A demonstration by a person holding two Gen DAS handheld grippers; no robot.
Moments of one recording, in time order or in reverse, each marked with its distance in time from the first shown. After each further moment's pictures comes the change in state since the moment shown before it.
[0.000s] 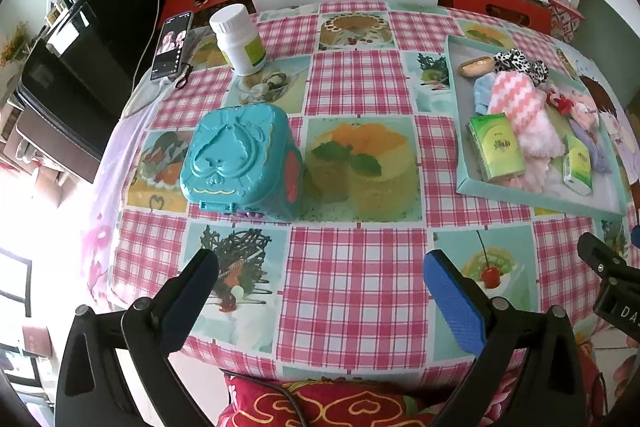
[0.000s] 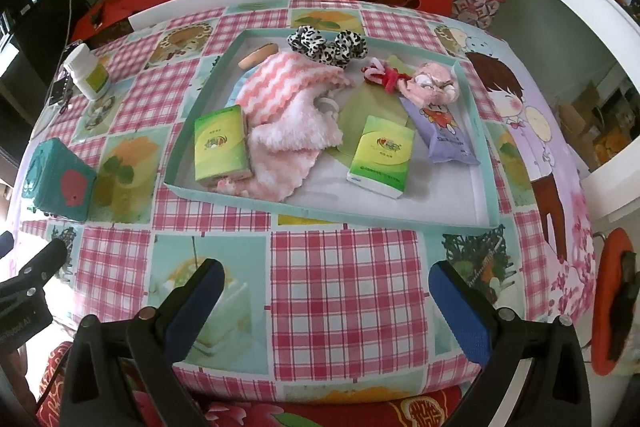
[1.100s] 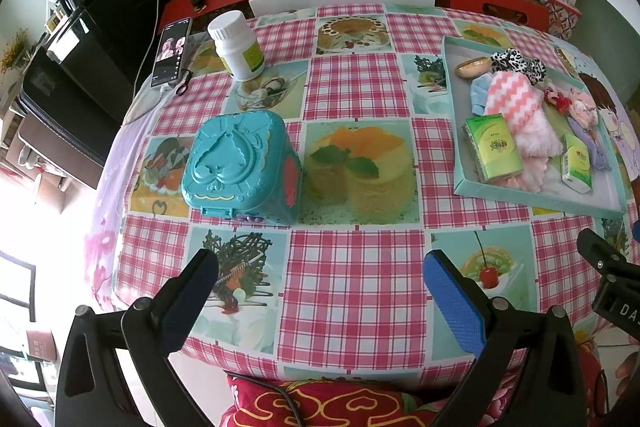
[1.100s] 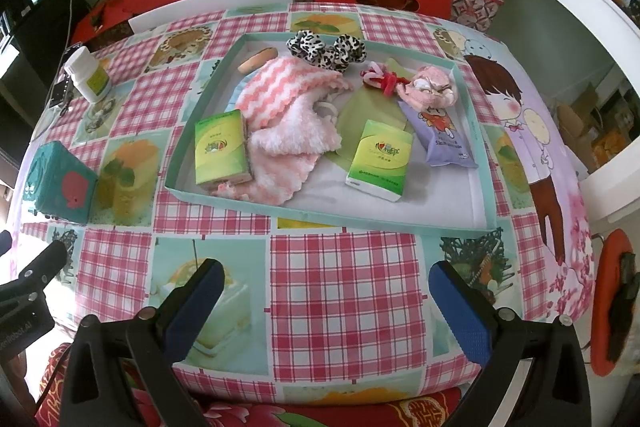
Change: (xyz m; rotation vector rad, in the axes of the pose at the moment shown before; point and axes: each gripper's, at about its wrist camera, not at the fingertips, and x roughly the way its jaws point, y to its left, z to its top) left arm -0.003 -0.005 0.000 0.008 -0.005 0.009; right arm -0.002 0.000 0.001 -0.005 -0.009 0.000
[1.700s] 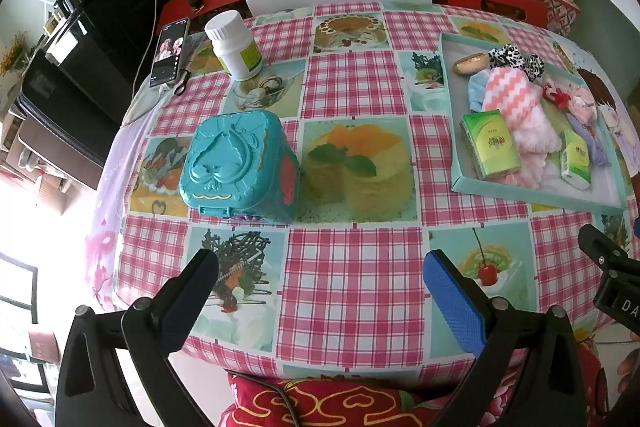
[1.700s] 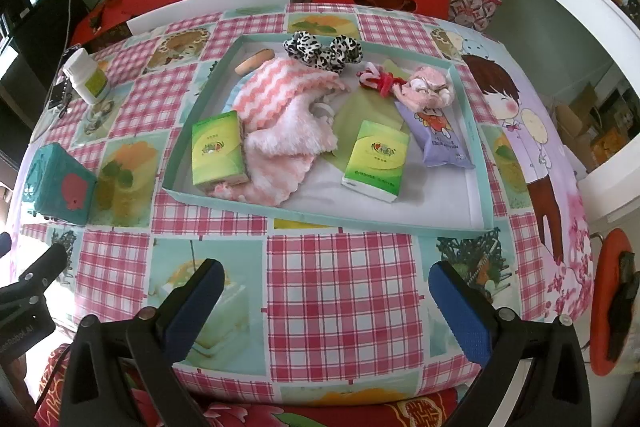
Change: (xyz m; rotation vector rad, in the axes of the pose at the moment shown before) left arm 0.001 -0.002 -0.001 0.021 0.005 0.001; right arm -0.002 -0.003 -0.001 0.007 -0.002 -0.002
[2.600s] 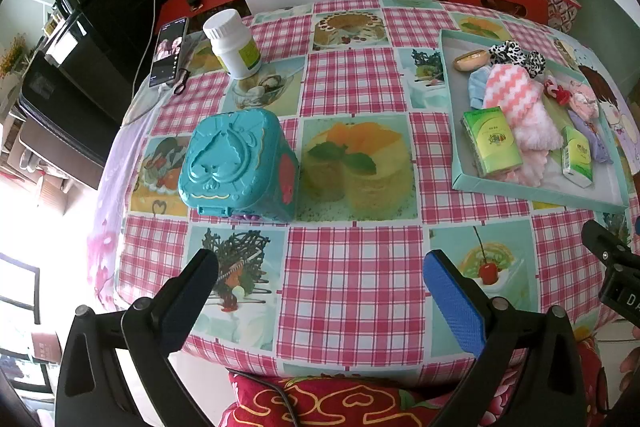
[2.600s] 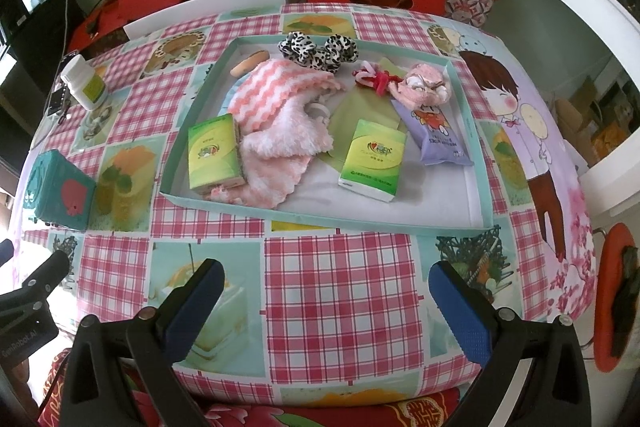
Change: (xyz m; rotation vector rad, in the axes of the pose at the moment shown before) left arm 0.001 0.000 0.002 0.014 0.009 0.002; right arm 0.002 -0.004 0.001 0.016 0.001 0.007
